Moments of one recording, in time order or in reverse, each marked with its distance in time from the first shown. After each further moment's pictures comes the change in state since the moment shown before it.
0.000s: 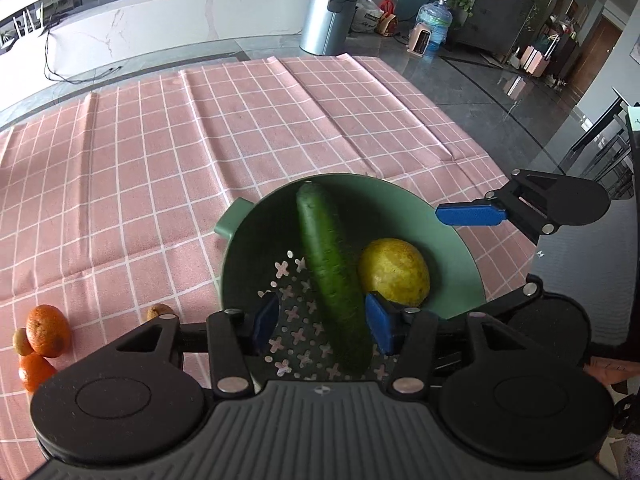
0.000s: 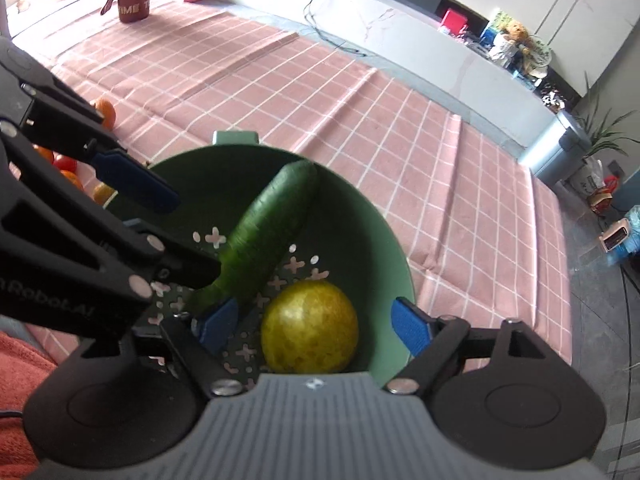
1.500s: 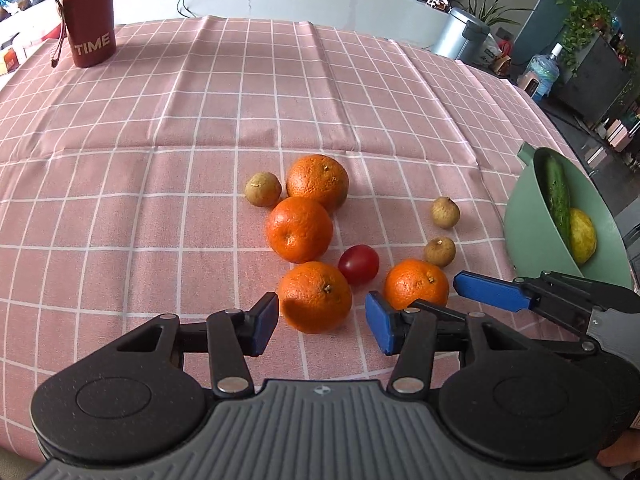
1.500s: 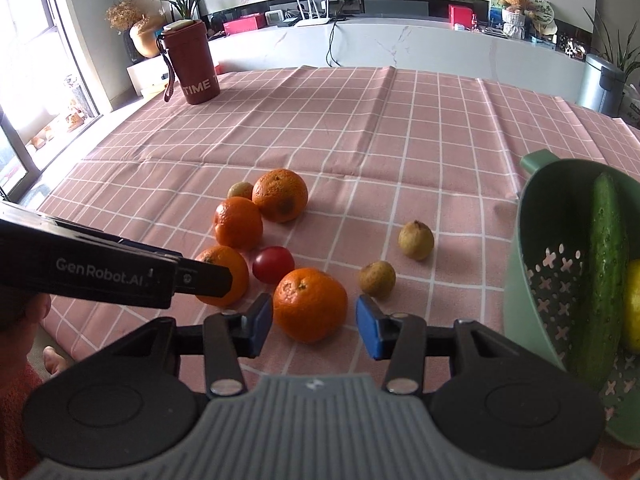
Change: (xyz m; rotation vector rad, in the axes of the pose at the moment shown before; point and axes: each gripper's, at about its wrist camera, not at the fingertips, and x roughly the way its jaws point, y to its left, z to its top) left arm -0.048 0.177 -0.114 -0.299 -0.014 0.154; right arm 0.032 0.183 0.028 0.318 -0.149 0.236
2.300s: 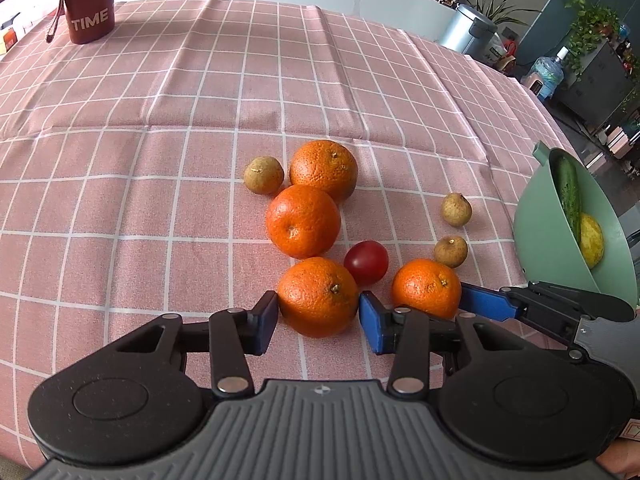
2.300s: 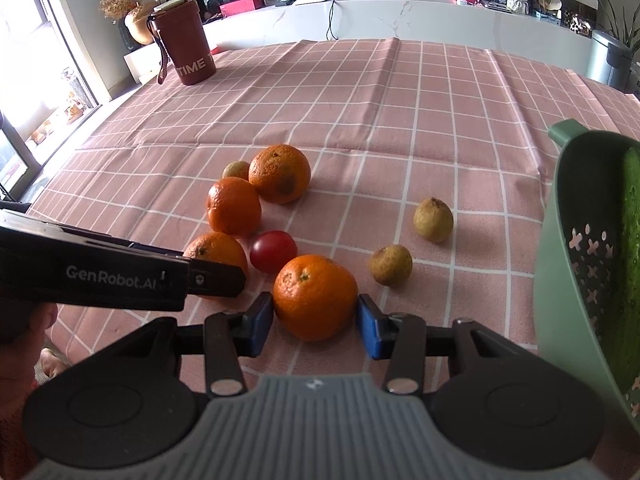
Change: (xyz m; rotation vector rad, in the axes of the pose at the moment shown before) left arm 0.017 0.007 0.001 -0.039 0.027 -0.020; right arm 0.022 -0.001 0.002 0.028 0.065 0.017
